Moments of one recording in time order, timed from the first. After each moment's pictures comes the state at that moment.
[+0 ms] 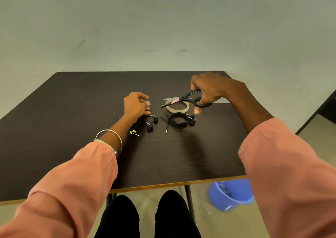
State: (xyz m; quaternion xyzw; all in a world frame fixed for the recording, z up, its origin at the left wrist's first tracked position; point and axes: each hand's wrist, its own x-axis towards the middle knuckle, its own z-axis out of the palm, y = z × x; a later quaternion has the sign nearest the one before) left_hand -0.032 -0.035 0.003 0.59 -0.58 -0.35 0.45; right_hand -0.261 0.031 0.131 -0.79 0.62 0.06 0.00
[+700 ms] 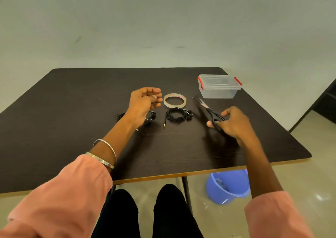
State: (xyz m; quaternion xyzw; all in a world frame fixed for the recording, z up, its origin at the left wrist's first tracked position) left_hand -0.056 0.021 0.030 0.45 -0.49 -0.54 0.52; right_hand -0.299 0.125 0.041 -0.46 0.81 -0.29 0.22
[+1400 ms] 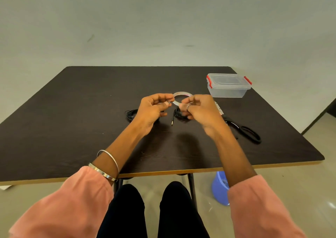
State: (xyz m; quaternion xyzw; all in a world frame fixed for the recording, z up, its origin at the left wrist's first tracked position) left_hand -0.049 0.057 0.022 0.42 -0.55 -0.54 0.49; right_hand -0.202 0.101 0.057 -0.51 0.63 -0.46 0.36
